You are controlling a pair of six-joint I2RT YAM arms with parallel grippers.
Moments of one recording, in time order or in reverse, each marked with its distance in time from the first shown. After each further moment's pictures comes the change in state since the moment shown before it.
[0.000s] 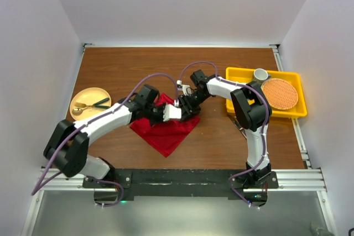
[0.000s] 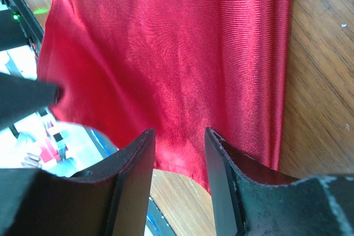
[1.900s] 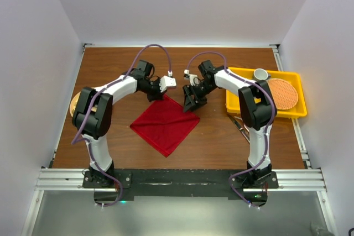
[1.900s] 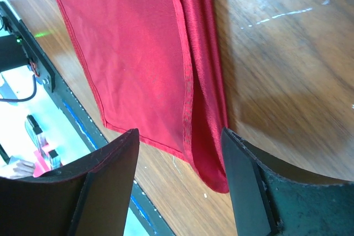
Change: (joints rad) left arm 0.286 0.496 0.440 -0.056 0.098 0.044; right arm -0.092 -0.020 0.102 -0.093 0.049 -0.031
